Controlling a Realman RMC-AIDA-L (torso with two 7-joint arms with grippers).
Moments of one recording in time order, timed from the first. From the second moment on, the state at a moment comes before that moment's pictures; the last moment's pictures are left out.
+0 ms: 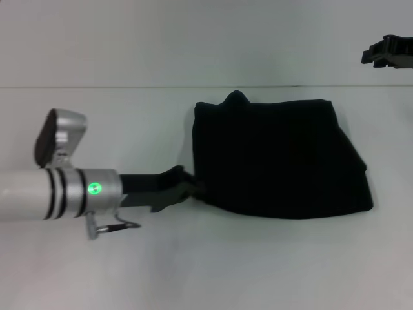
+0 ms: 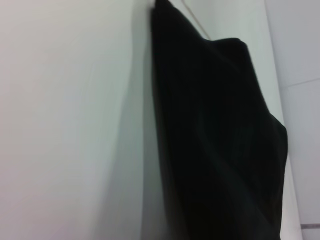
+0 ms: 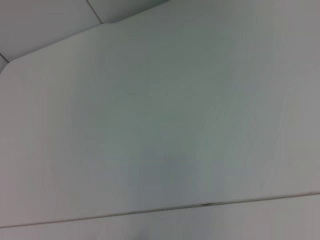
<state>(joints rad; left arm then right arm) -0.72 -2.14 0.66 0.45 2.17 1.18 -2.48 0.92 1.85 -0.72 -0.58 -2.44 -0.99 2.62</state>
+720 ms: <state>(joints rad) -0.68 -2.10 0.61 0.51 2.31 1.29 -2.50 0.93 1.85 -0.72 -0.58 -2.43 -1.00 2.62</state>
